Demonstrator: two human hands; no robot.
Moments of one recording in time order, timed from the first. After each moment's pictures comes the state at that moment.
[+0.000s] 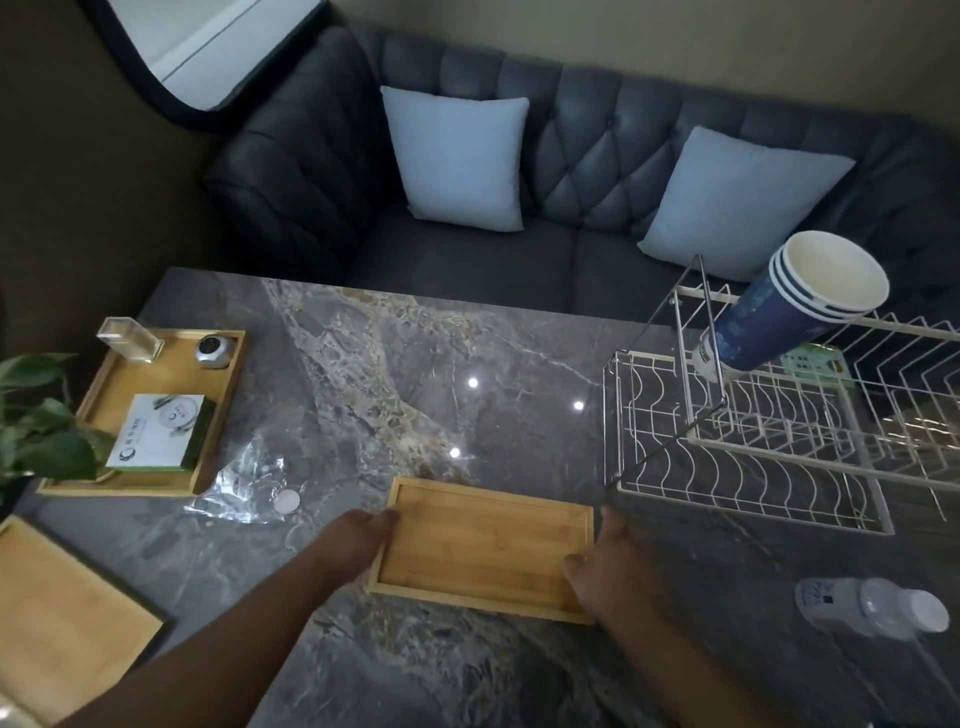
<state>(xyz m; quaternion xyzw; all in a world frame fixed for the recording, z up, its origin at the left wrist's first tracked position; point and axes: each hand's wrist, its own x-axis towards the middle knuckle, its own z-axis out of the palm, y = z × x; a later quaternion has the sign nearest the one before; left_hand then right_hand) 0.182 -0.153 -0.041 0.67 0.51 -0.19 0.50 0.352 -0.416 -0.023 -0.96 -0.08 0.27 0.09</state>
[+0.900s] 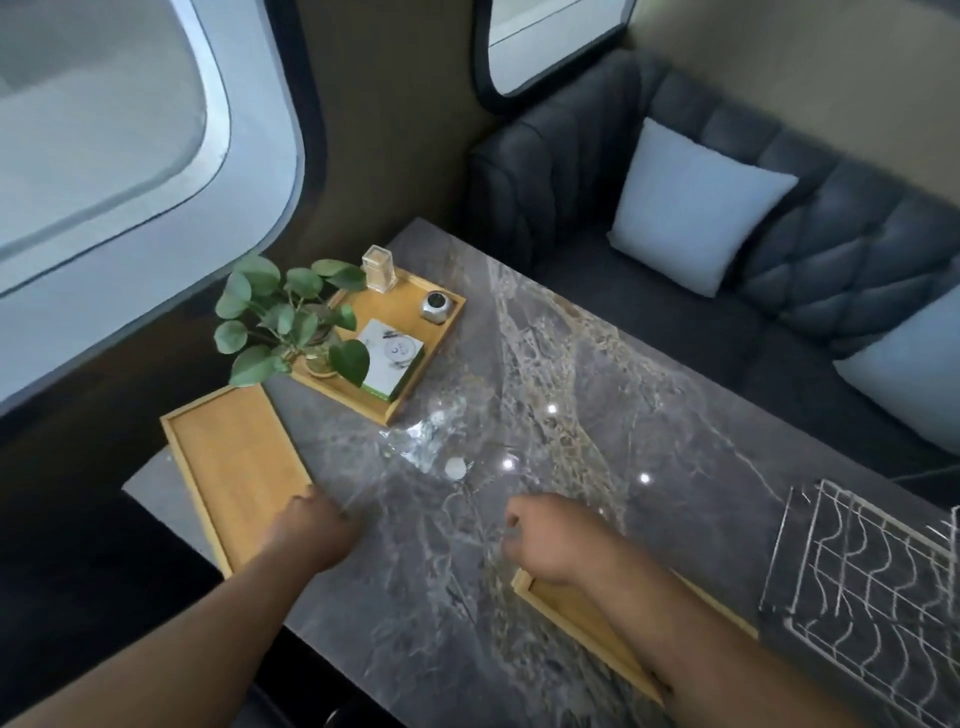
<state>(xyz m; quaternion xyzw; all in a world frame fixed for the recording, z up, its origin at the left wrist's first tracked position) -0.027 -0.051 -0.062 0.68 0.65 -0.19 0.27 0.241 -0.172 0.031 -0.74 -0.54 0.38 -0.10</state>
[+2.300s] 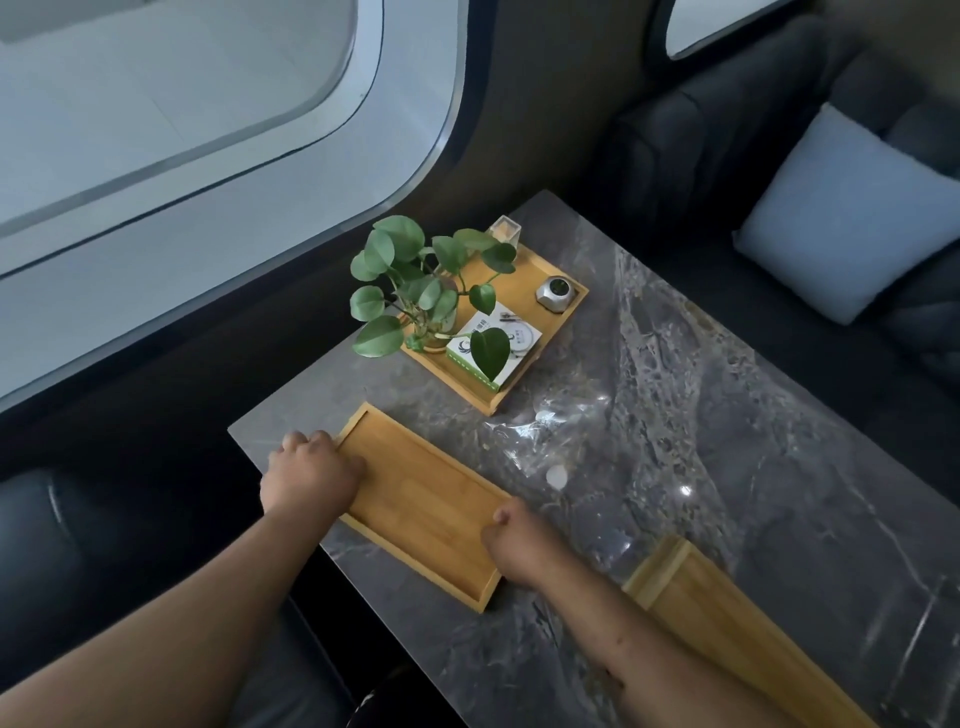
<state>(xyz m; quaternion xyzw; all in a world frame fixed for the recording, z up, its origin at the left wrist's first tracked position) -0.121 0.008 -0.072 0.59 0.77 -0.09 0.22 0.113 -0.098 -0.050 -0.77 -0.38 0.51 -0.04</state>
